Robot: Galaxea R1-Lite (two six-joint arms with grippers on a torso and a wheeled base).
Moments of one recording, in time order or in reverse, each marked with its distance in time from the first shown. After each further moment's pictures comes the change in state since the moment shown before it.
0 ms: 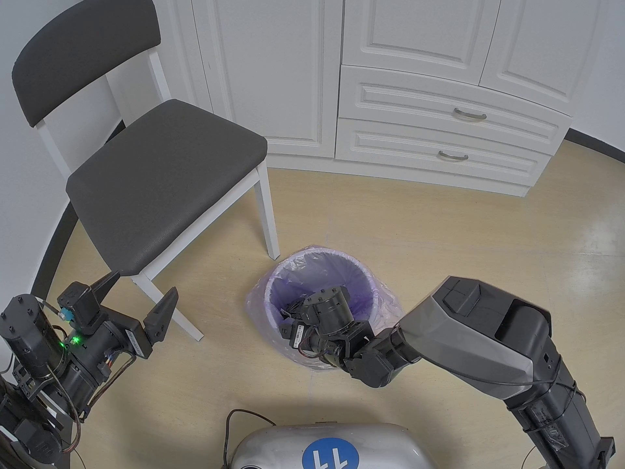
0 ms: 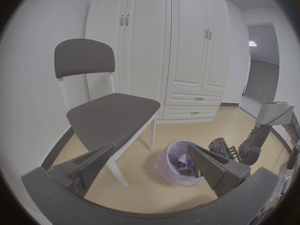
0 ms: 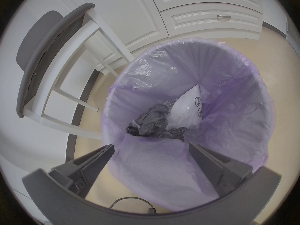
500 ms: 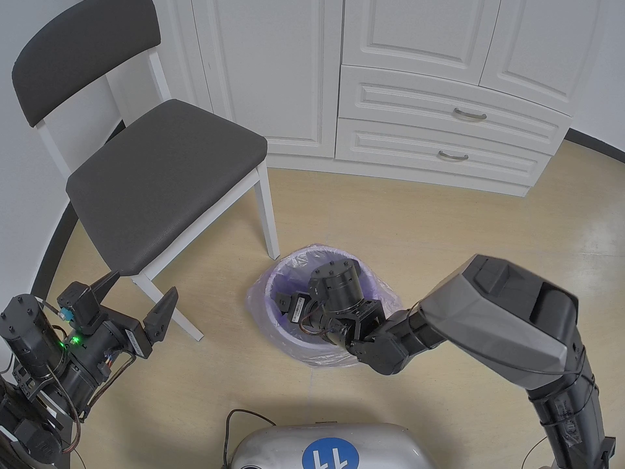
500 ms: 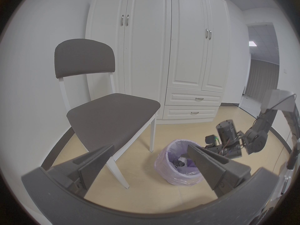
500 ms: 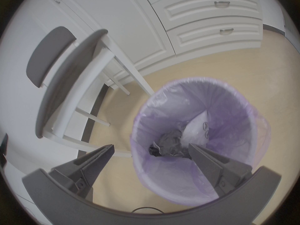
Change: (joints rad) left arm 0.000 -0.001 0.000 0.000 0.000 0.000; right arm -0.003 -0.114 0.043 -0.079 -0.012 -0.015
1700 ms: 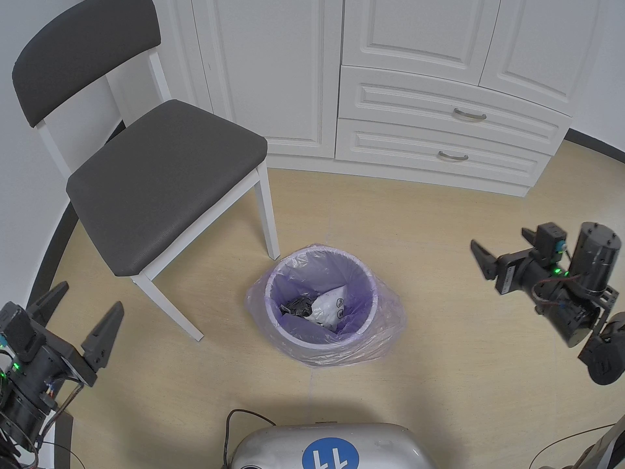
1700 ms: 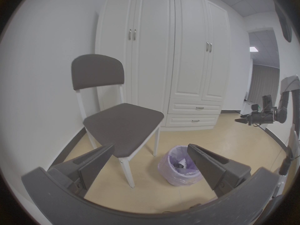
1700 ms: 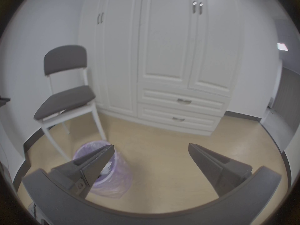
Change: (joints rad) left arm -0.043 -0.532 -0.005 0.485 0.068 -0.010; right arm -0.353 -0.894 1.053 -0.534 -0.063 -0.738
